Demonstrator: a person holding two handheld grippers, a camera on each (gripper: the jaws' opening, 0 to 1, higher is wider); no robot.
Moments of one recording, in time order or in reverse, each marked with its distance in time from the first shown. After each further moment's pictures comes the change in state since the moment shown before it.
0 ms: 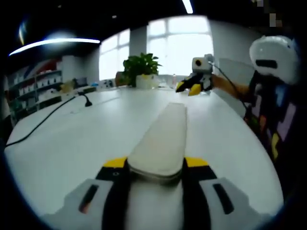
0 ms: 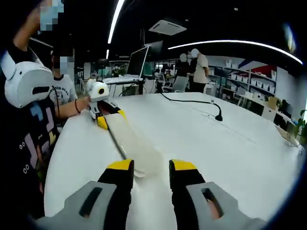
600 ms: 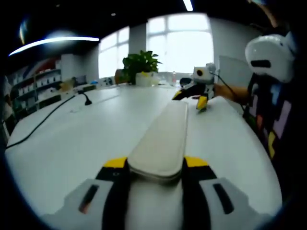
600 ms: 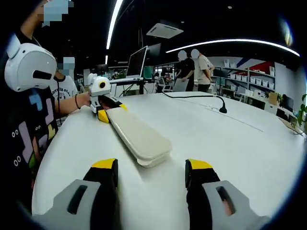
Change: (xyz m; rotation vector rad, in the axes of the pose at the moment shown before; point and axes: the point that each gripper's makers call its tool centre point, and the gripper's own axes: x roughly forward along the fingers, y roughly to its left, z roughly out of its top) left arm 0.000 0.002 0.000 0.002 0.027 0.002; right arm 0.021 0.004 -0.023 0.064 -0.035 0.024
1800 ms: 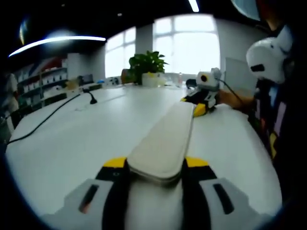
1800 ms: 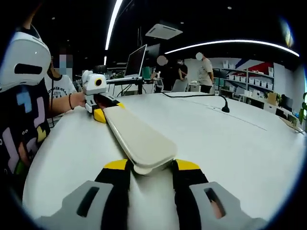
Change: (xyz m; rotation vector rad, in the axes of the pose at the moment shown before) left arm 0.003 0.002 0.003 -0.027 -0.009 0.054; right arm 0.020 -0.001 -0.003 0.015 -0.007 -0.047
